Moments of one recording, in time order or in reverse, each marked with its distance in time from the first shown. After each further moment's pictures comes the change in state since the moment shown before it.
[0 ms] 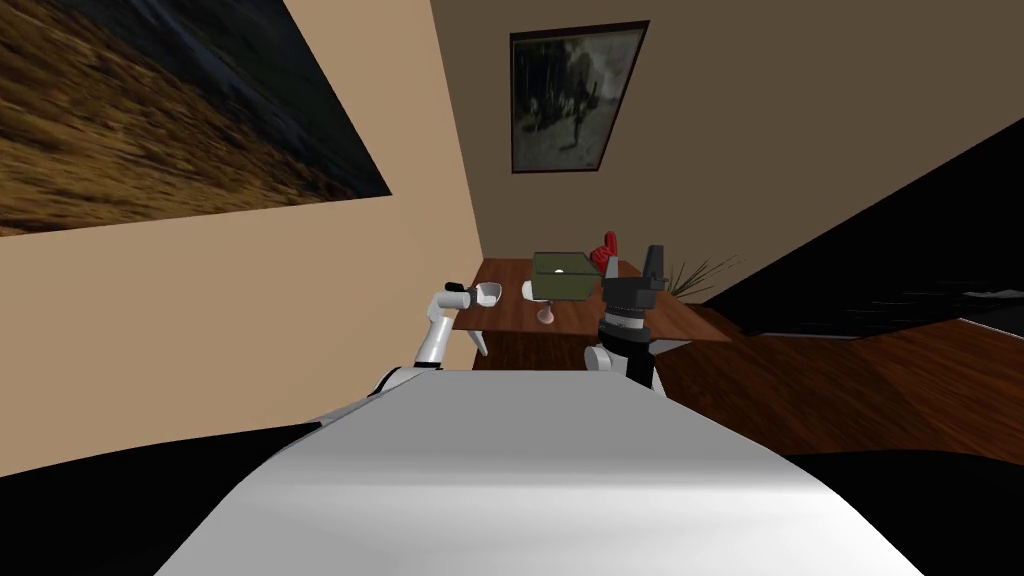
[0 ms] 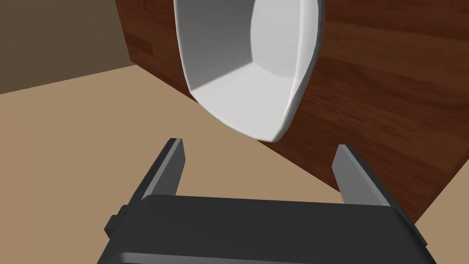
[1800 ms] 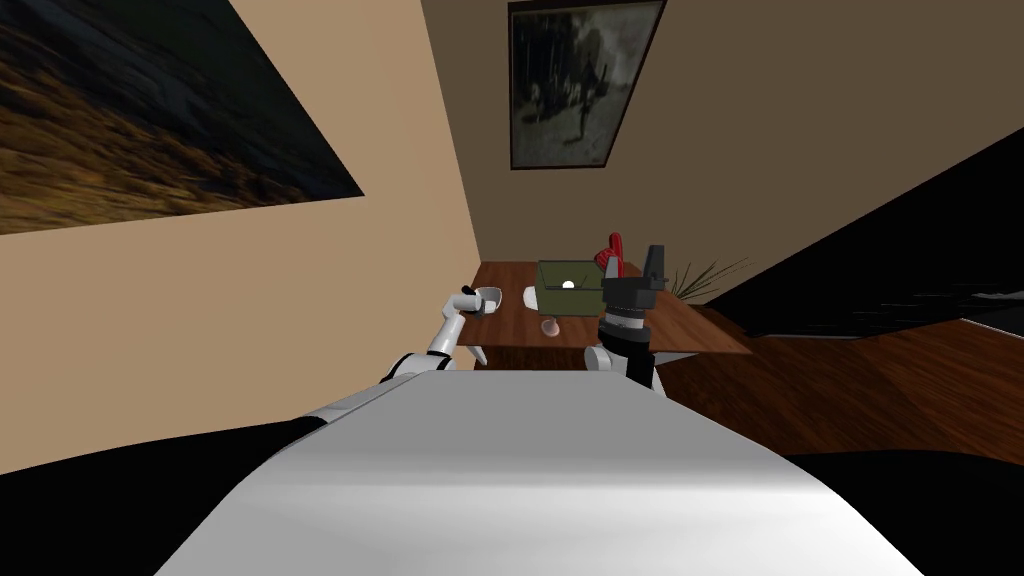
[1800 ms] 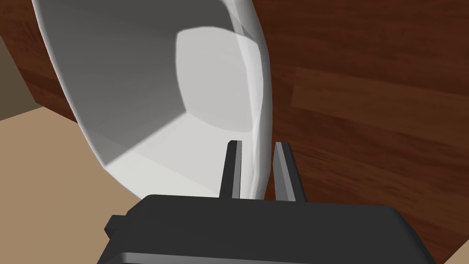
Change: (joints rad) left arm -0.111 -0.042 -0.043 0.307 -0.023 0.071 0.062; right arm 0.000 0.000 0.000 0.000 0.000 0.000 0.000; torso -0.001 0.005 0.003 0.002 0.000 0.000
